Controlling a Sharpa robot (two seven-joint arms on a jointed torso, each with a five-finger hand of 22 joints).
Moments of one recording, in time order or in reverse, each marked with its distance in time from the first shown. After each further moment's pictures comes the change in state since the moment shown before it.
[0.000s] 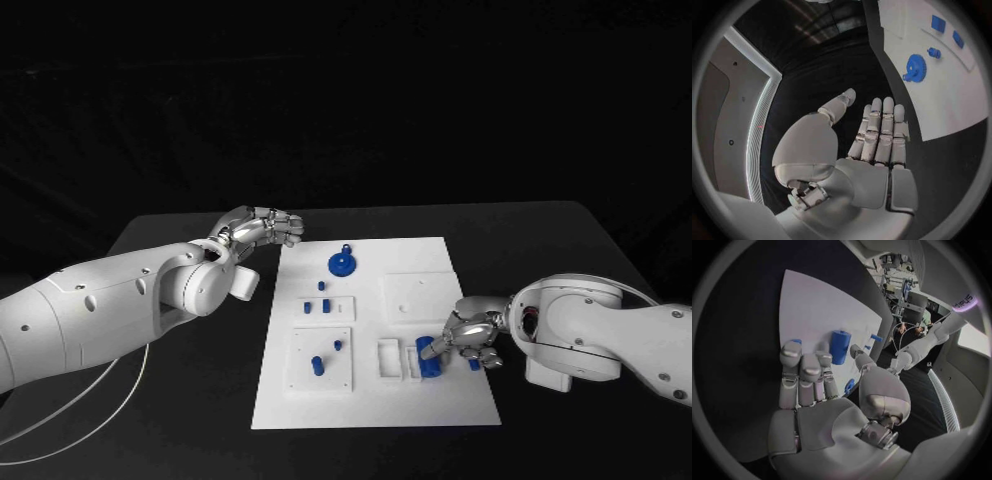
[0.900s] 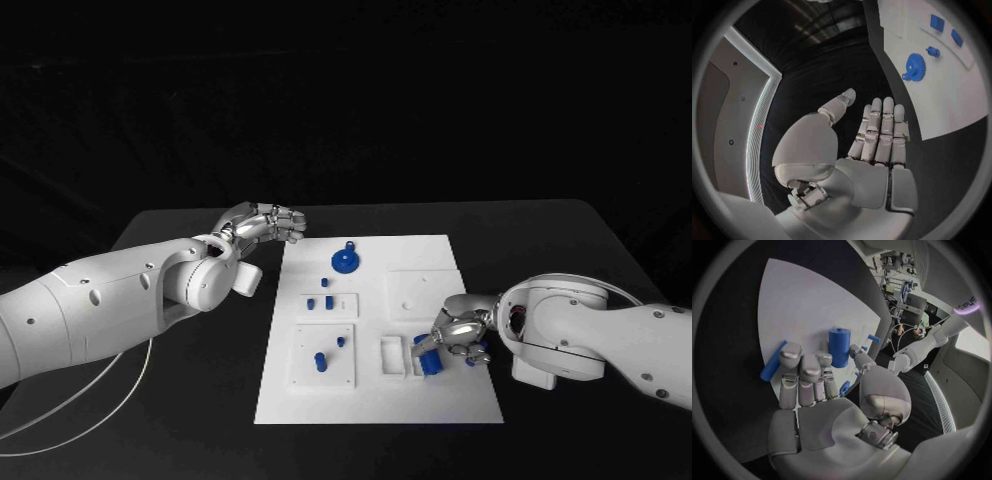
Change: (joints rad) left arm 0.000 -0.002 0.000 -0.001 0.000 0.000 -0.001; left_hand 0.000 0.000 -0.003 -0.003 0.000 0.000 0.000 0.000 0.000 0.000 0.000 0.000 0.000 0.000 0.000 0.000 0.002 0.000 0.000 0.000 0.000 0.002; right arm -0.004 0.051 -0.011 -0.015 -0.016 -0.033 0.017; right_hand 0.077 0.008 0.225 0.075 -0.149 0.027 -0.009 -0.006 0.044 0.016 -0.009 -0.011 0.019 0.011 -0.004 -0.006 0.019 0.000 0.000 0.011 0.022 0.000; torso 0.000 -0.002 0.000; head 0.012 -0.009
